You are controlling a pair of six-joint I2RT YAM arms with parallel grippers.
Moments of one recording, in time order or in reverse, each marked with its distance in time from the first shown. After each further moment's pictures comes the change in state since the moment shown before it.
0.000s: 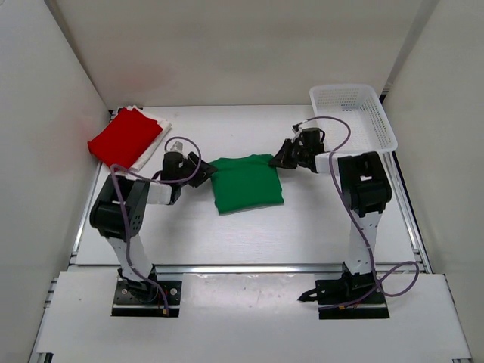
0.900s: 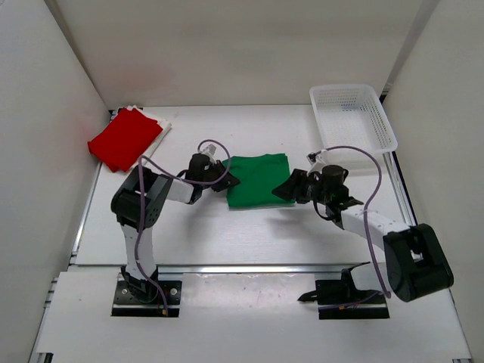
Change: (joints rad) left arm -0.177 0.088 0.061 0.000 0.028 0.109; right arm 0.092 -0.772 -0.713 0.154 0.042 0.030
